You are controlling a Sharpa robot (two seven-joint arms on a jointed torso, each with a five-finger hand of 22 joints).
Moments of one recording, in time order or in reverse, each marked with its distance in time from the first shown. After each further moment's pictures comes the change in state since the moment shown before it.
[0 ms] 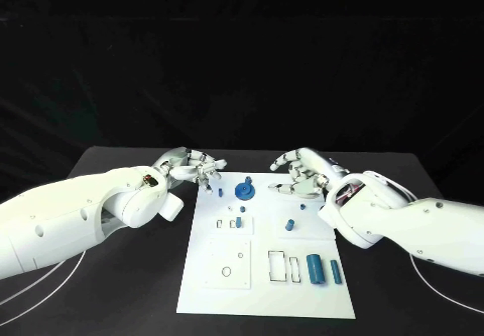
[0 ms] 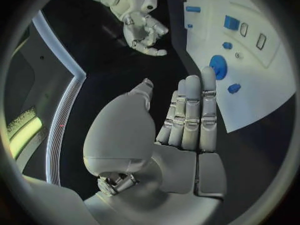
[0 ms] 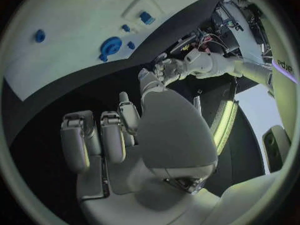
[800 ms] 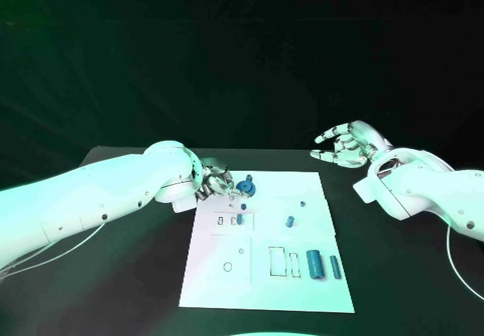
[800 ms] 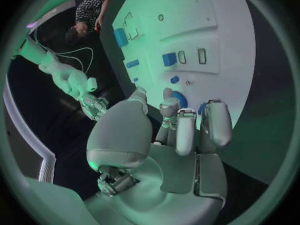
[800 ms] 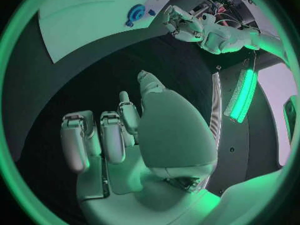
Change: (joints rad) left arm 0.076 0.216 -0.024 -0.122 -0.544 0.377 -0.478; left_hand -0.132 0.105 -0.181 0.012 0.000 -0.006 -0.084 0.372 0.243 0.105 -0.088 0.721 0.659 0.204 -0.068 0.524 0.445 -0.086 0.228 -0.062 0.623 0.802; right arm 0.057 -0.085 0.004 -0.108 0.294 -0.007 0.062; right_hand -0.012 0.004 0.004 -0.002 0.081 0.008 -0.002 0.015 -0.003 0.004 -0.004 0.000 0.001 0.000 0.000 0.000 0.000 0.000 0.000 0.000 0.000 0.000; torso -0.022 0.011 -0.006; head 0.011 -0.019
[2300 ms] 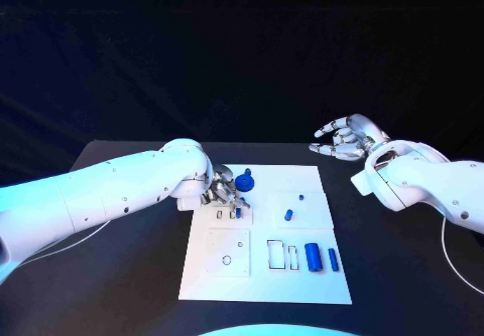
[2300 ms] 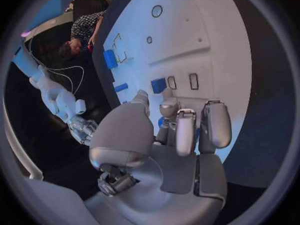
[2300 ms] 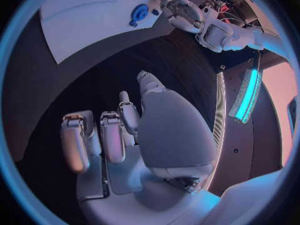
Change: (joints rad) left arm 0.006 0.100 -0.051 -0.092 -0.004 0.166 -0.069; left_hand 0.011 0.051 -0.019 -0.002 0.000 -0.003 -0.003 0.000 0.021 -0.004 0.004 -0.003 -0.007 0.004 -0.003 0.005 0.000 0.000 0.007 0.000 0.011 0.022; right arm 0.002 0.015 0.000 -0.013 0.000 0.001 -0.043; right_hand 0.000 0.000 0.003 0.003 0.004 0.000 0.000 0.004 0.000 0.000 0.000 0.000 -0.003 0.000 0.000 -0.004 0.001 0.000 0.000 0.000 0.000 0.000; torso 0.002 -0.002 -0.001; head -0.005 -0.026
